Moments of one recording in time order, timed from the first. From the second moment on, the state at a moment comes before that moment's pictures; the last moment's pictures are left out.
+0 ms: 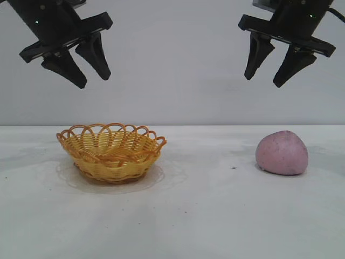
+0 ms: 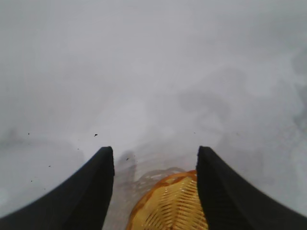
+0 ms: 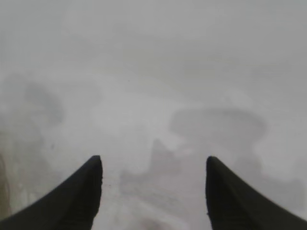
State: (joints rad) left arm -0.20 1.90 -1.31 -0.75 0.45 0.61; right arm 0.20 1.97 -1.49 0.45 0.70 -0.33
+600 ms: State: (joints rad) left arm -0.20 1.90 -1.32 -0.72 0.49 0.63; right arm 0.20 1.97 -1.49 0.45 0.70 -0.33
